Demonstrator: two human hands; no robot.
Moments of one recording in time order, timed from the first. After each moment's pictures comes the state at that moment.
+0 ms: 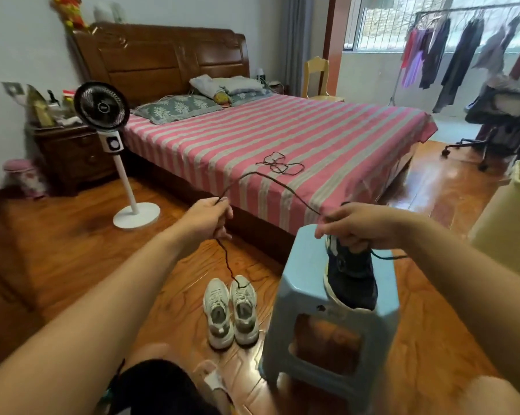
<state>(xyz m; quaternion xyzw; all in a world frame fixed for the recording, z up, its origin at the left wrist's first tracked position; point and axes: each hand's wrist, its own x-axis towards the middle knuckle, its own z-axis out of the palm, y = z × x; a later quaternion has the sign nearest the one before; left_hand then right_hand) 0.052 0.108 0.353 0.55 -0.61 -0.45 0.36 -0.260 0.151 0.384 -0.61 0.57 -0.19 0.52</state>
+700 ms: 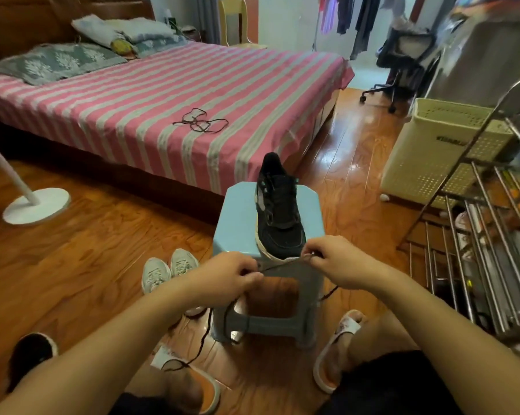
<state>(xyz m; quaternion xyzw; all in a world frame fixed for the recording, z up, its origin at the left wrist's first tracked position) -0.078 0.189 0.260 0.36 -0.88 -0.31 -0.03 -0.318 0.261 0.260 -0.66 0.70 -0.12 0.24</state>
